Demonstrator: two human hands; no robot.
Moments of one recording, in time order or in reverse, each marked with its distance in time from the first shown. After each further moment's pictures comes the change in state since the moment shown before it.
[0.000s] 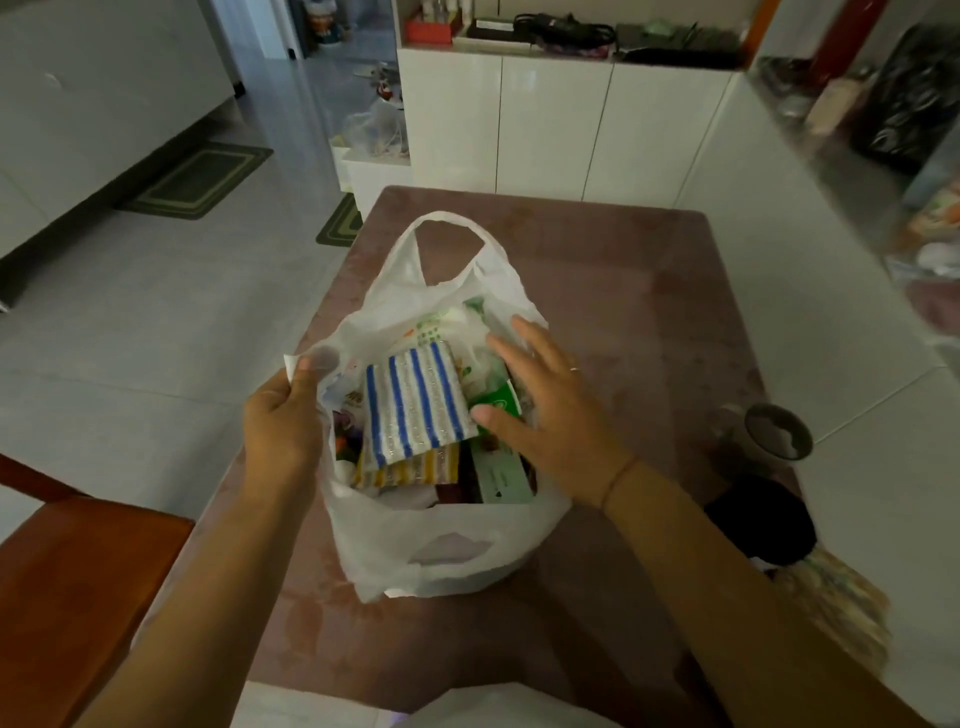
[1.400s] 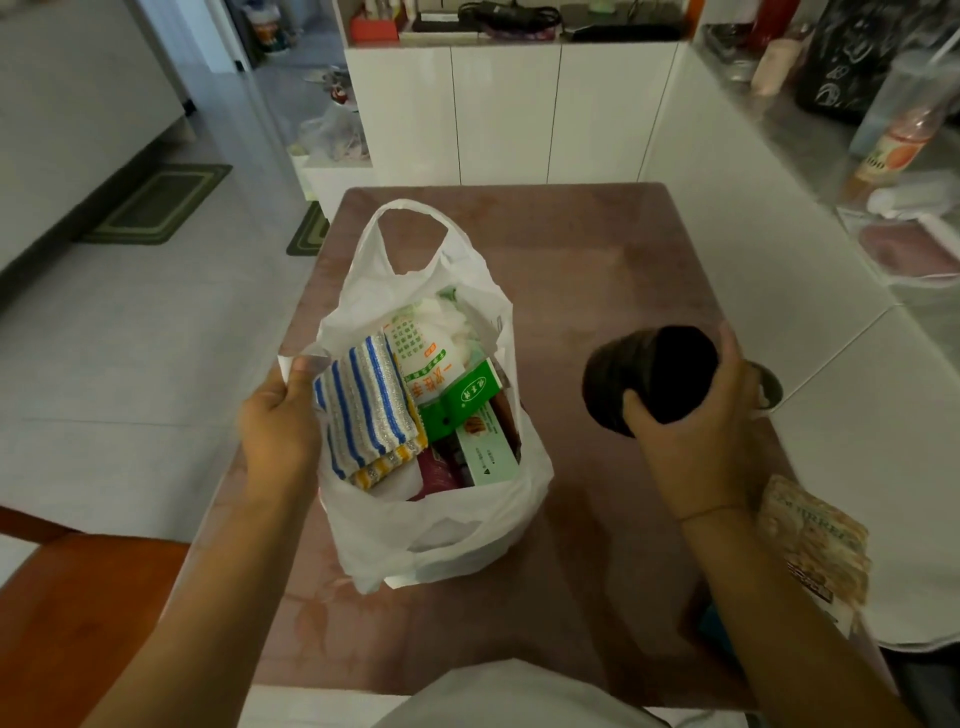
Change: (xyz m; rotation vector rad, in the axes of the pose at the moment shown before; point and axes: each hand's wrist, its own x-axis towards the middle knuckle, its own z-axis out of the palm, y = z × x) left_hand -0.008 -0.001 0.010 0.173 0.018 0.019; right_hand -0.083 0.046 -0.031 0.037 0.793 0.505
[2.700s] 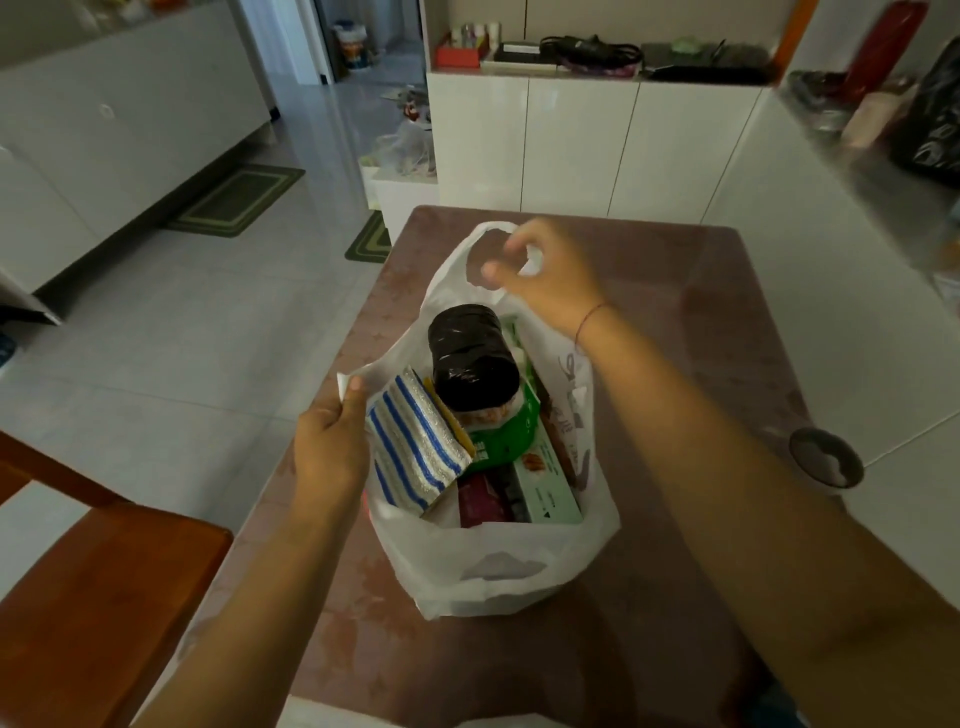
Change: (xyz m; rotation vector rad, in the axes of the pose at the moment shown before) left_hand 0.004 0.003 -0.011 0.039 0.017 0.020; right_hand 0.103 -0.148 0.148 0.151 -0.688 -0.305
